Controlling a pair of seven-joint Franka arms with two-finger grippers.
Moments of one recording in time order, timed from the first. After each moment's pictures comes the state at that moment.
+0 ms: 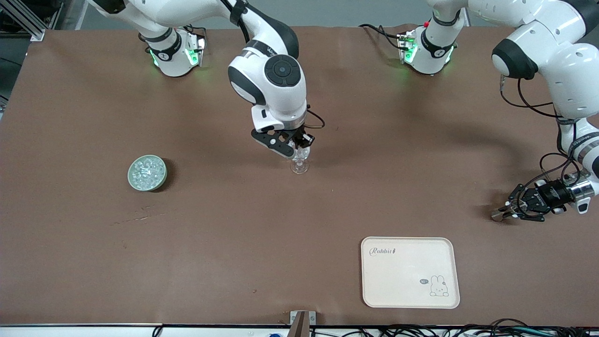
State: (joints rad) left arm 0.08 1.05 0.64 -1.45 -1.54 1.47 -0.64; right arm 0.41 0.56 0.50 -1.46 -0.25 1.95 1.48
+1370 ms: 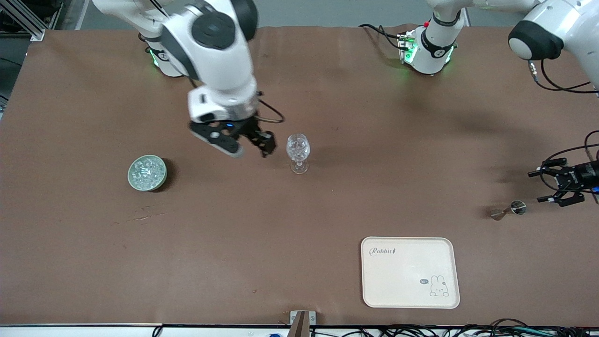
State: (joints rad) left arm 0.13 0.83 0.68 -1.39 -1.06 1.39 -0.23; right arm 0.20 0.32 0.50 -1.38 -0.26 1.73 1.22
